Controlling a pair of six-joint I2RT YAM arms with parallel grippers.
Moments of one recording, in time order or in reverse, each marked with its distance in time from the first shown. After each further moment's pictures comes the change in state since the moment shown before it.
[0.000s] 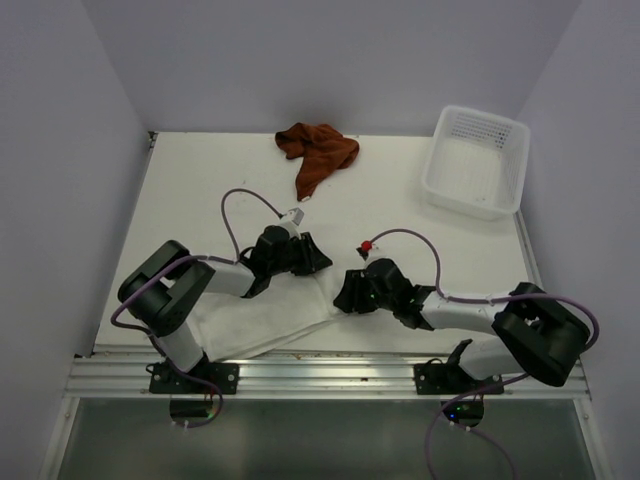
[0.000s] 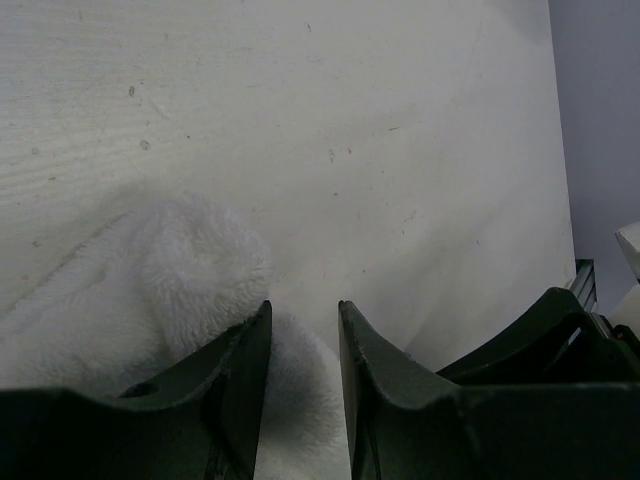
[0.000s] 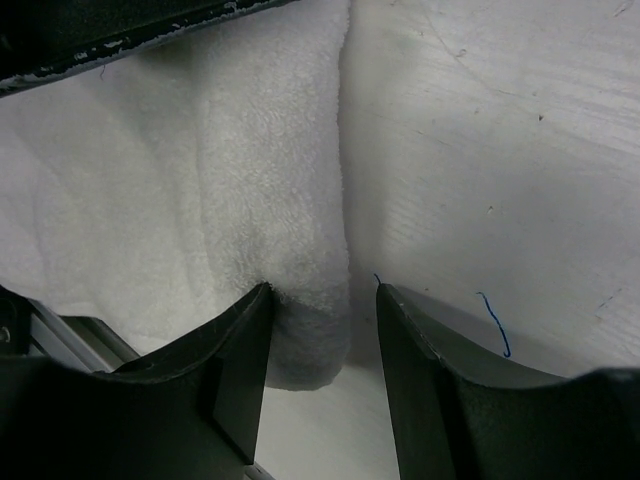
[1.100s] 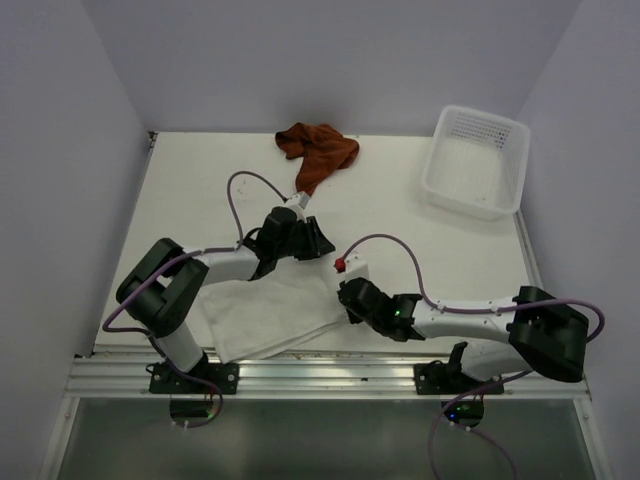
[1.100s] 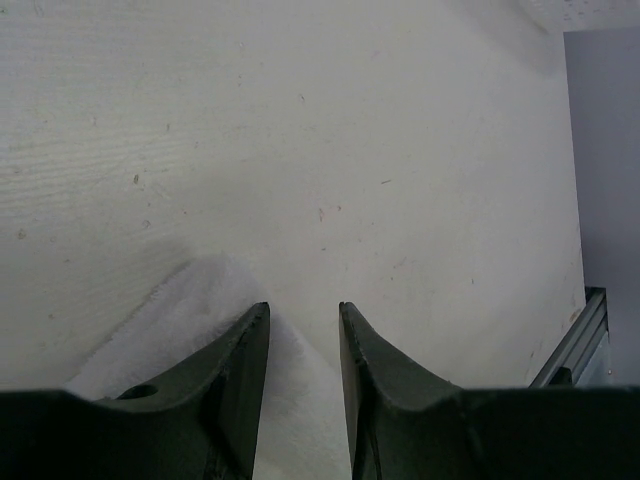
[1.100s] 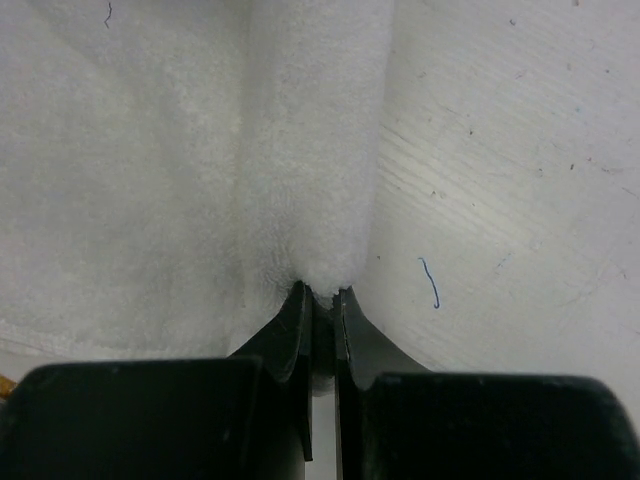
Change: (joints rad) left arm 0.012 -0.013 0.181 -0.239 -0.038 0.032; right arm 0.269 -0.026 0.124 -0.278 0.462 -0.212
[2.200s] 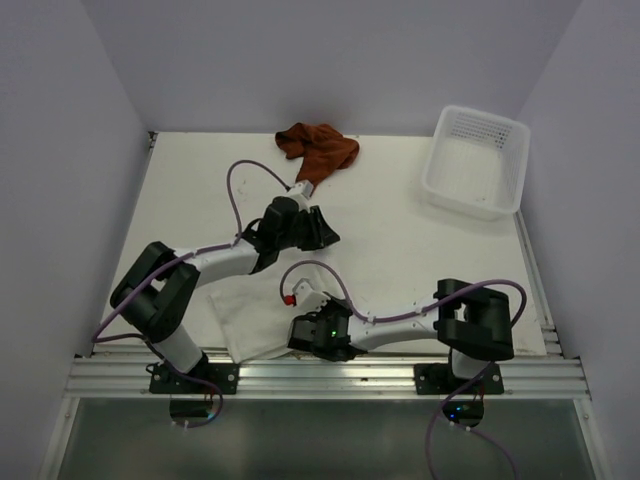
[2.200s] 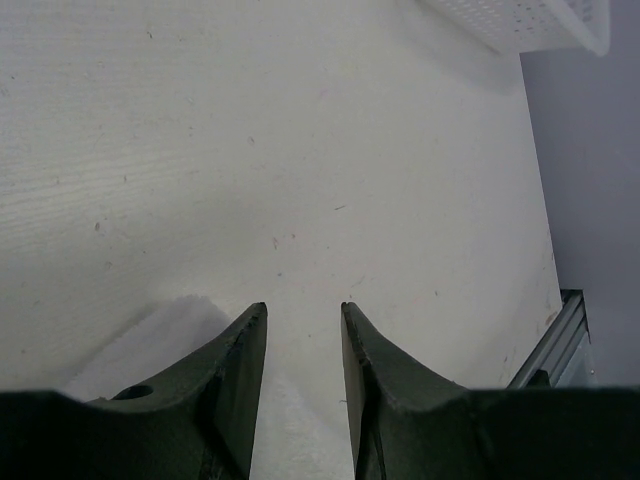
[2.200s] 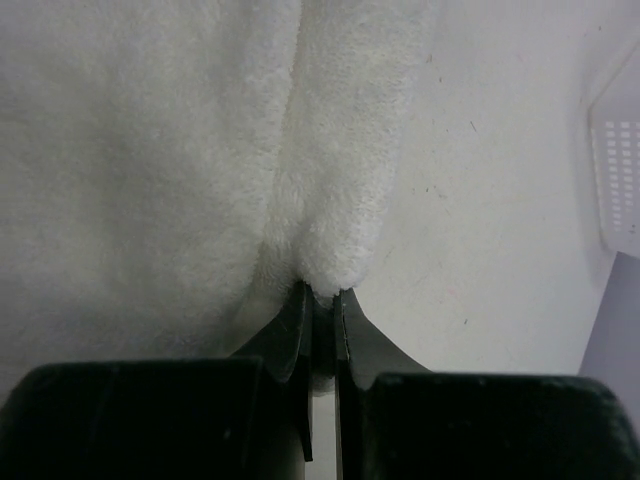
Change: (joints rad) left arm -0.004 -0.040 0.085 -0.080 0.002 0.019; right arm 0.298 0.395 0.373 -0.463 0.528 -0.106
